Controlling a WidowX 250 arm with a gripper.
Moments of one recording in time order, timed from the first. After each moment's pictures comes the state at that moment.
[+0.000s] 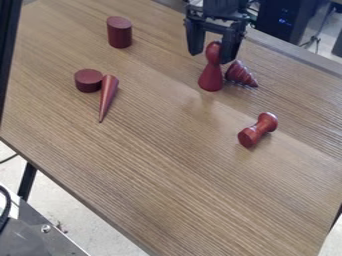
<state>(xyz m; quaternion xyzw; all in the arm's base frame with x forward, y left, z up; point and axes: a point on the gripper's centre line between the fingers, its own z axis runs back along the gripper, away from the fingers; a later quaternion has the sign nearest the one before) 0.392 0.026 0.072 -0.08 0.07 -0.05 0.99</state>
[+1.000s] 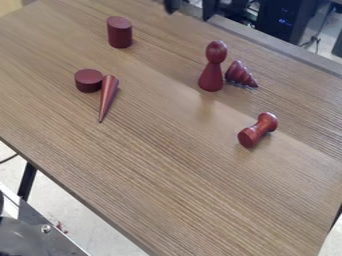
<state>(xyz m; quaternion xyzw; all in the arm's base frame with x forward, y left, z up) 0.371 0.070 0.132 -0.07 -0.01 0.06 1.00</state>
